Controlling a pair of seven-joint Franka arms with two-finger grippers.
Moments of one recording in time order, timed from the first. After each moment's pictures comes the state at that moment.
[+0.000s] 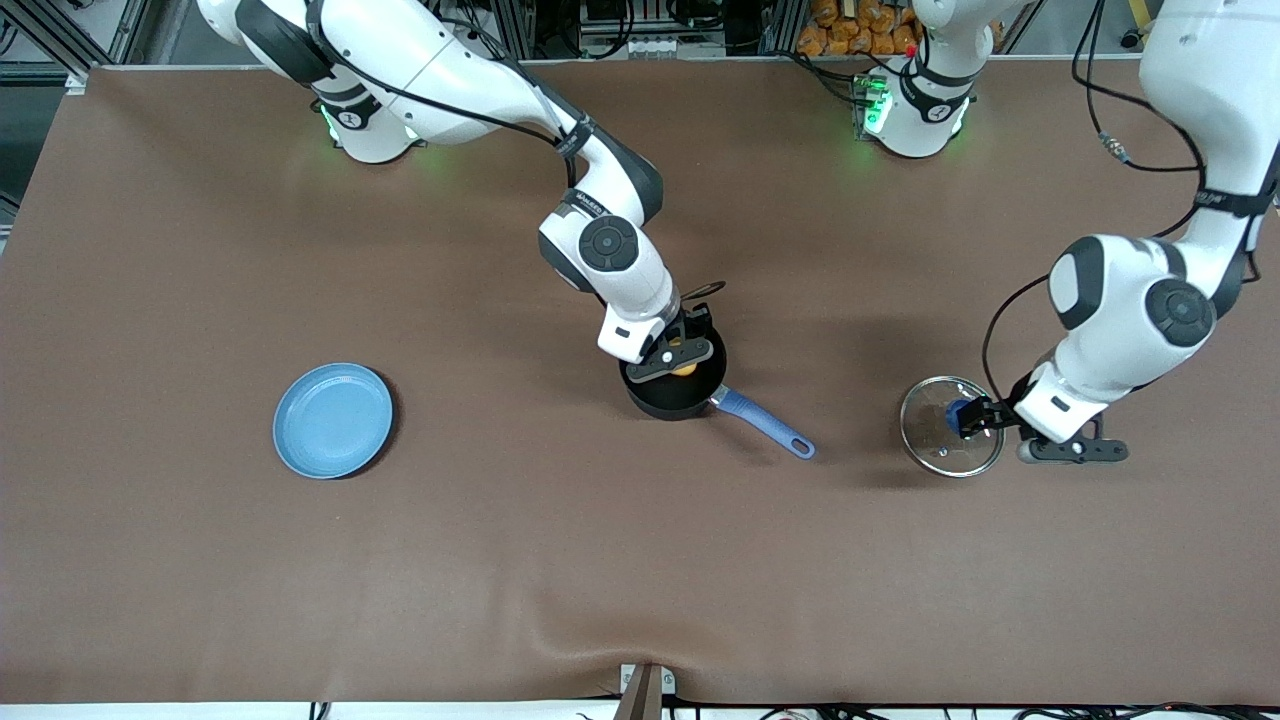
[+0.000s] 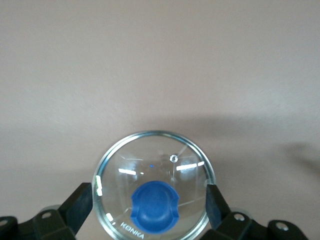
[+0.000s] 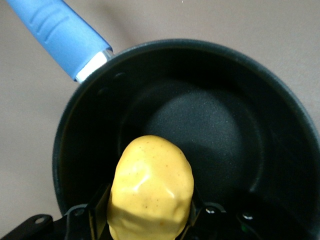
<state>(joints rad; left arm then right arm) 0.40 0.37 -0.44 -1.98 0.17 2.47 -0.11 0.61 0.79 0.28 -1.52 -0.02 2.48 0.54</state>
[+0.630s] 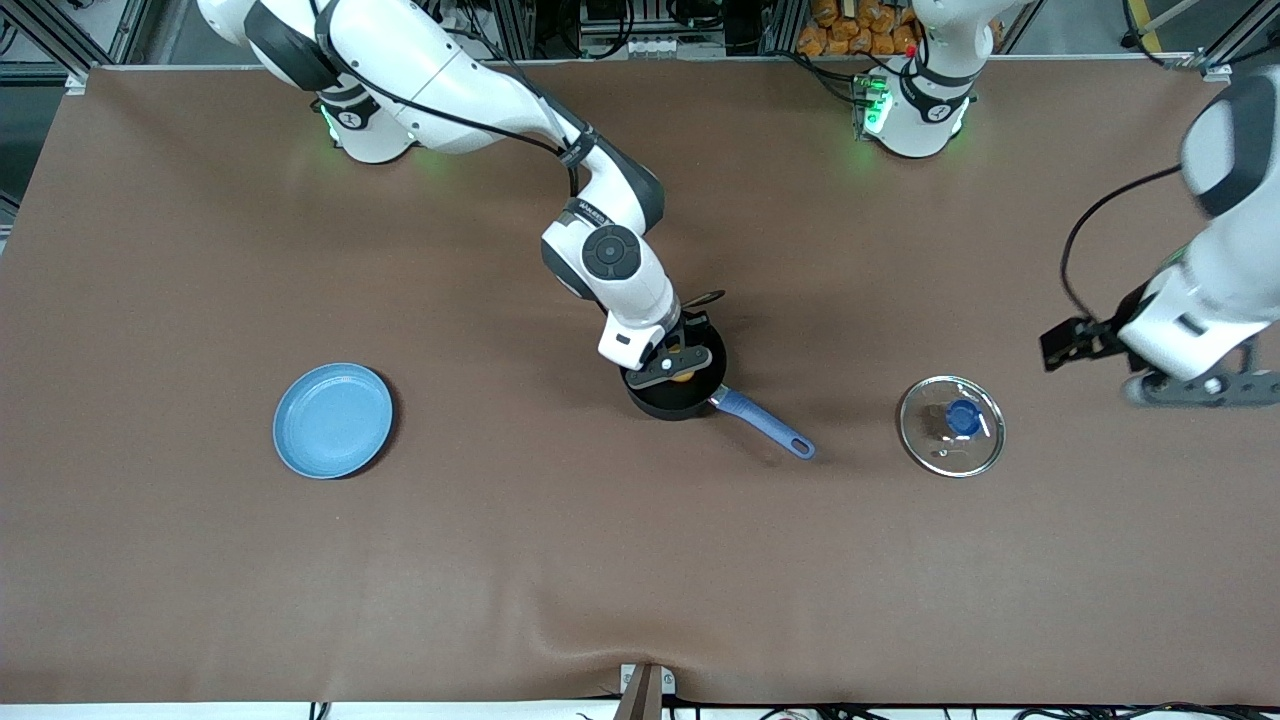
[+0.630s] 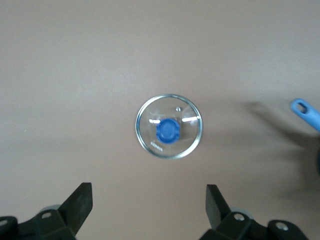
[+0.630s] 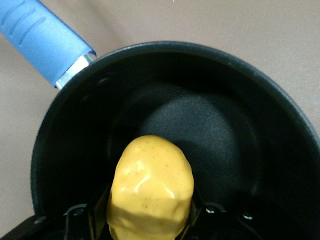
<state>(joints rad) 0.39 0.17 -0.51 -1.56 0.13 1.72 -0.11 0.62 0.82 0.26 -1.50 -0.03 2.49 0.55</state>
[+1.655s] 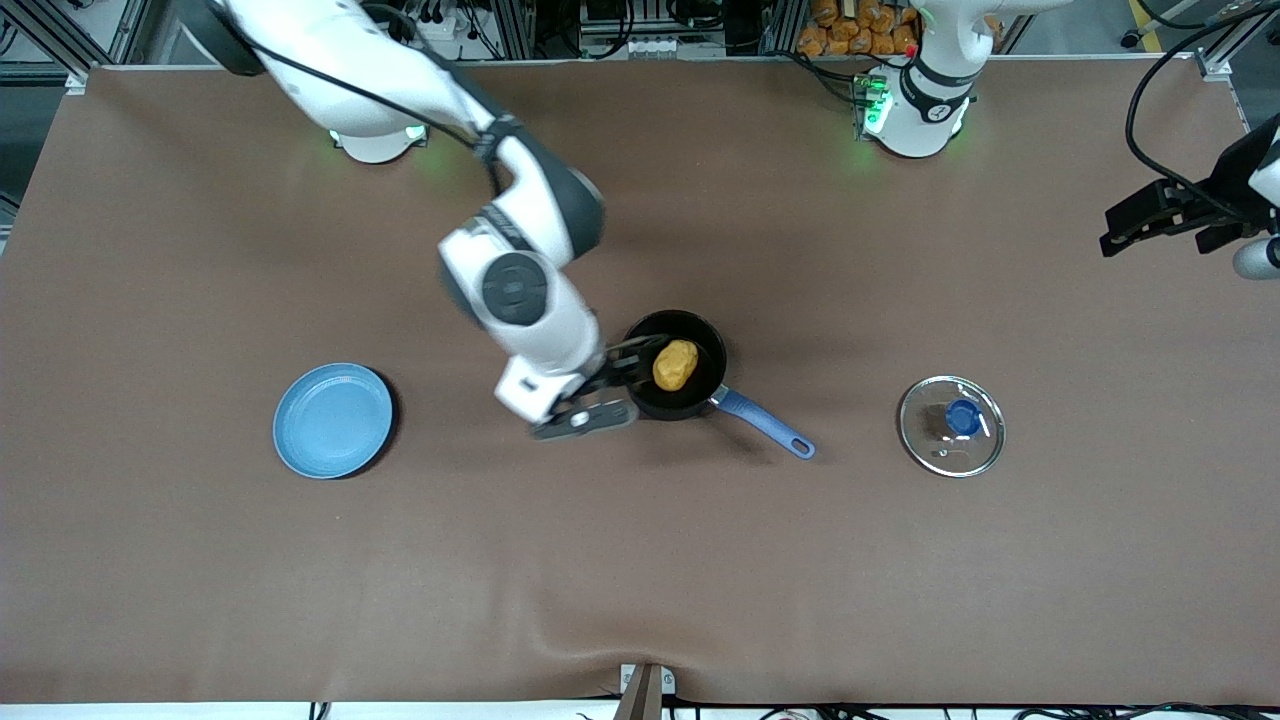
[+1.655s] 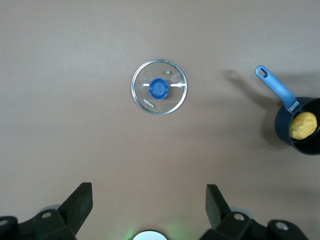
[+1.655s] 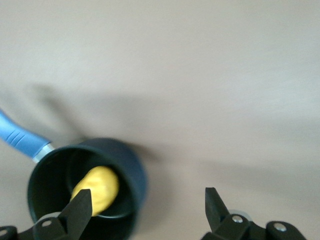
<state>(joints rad) -0.03 0.06 -0.04 -1.39 0.00 1.39 -0.09 0.39 0.68 0.25 -1.27 -0.04 2.00 0.46</state>
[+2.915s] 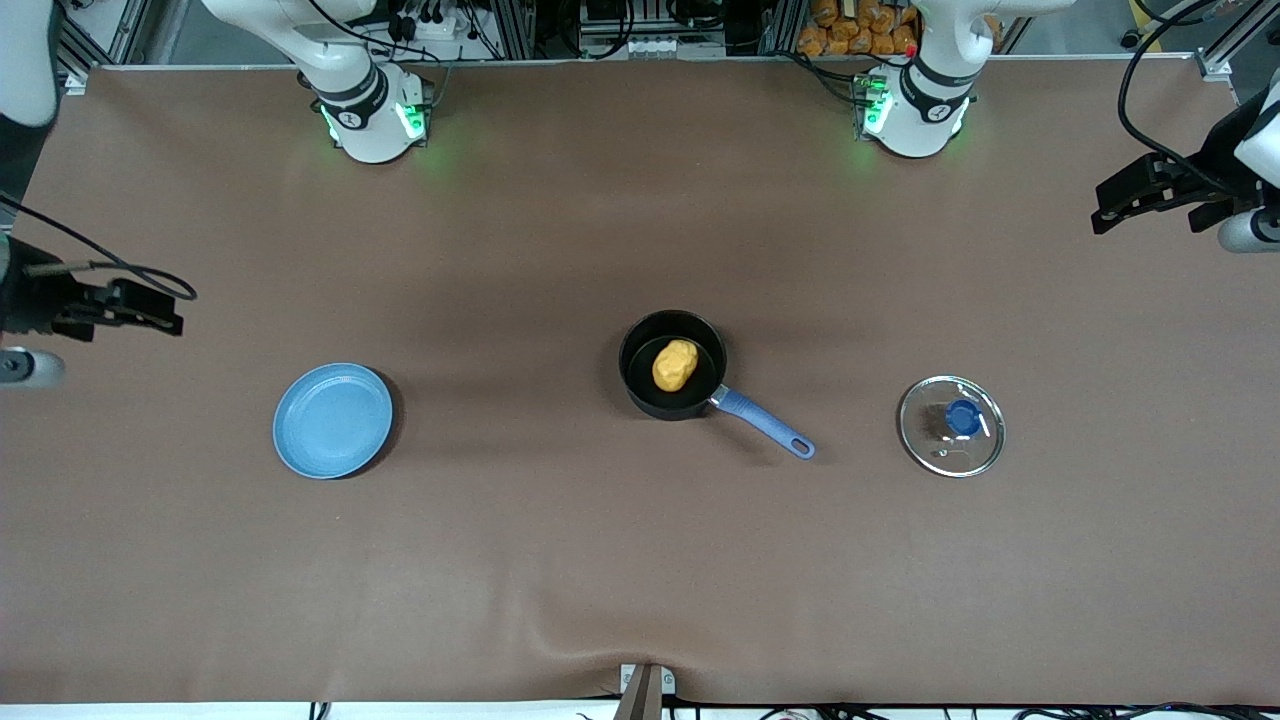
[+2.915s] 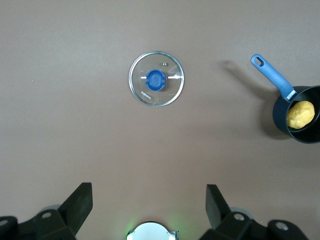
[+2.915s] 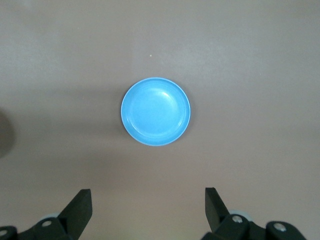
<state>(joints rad) -0.08 0.03 0.00 -1.40 0.00 1.36 -0.09 0.06 0.25 -0.08 -1.26 0.02 1.40 -0.06</state>
